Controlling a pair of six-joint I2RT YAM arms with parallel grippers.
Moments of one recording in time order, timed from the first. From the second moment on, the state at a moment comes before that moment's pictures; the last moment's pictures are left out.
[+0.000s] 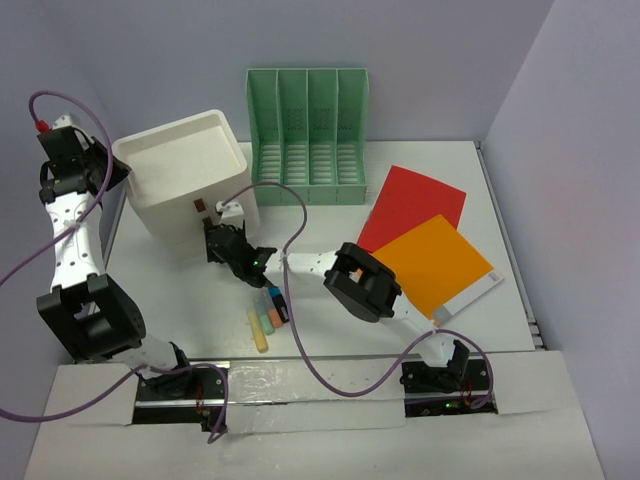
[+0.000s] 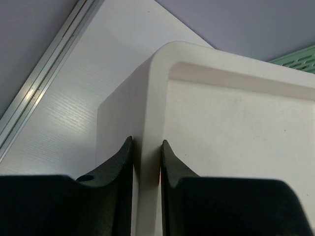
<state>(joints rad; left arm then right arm) 0.36 1.52 1.46 -0.50 0.18 -0.38 1.11 2.42 1.82 0.17 0.51 0.55</state>
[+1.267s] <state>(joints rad) 0.37 1.51 1.45 -0.48 0.18 -0.39 1.13 2.56 1.96 0.27 0.63 0.36</state>
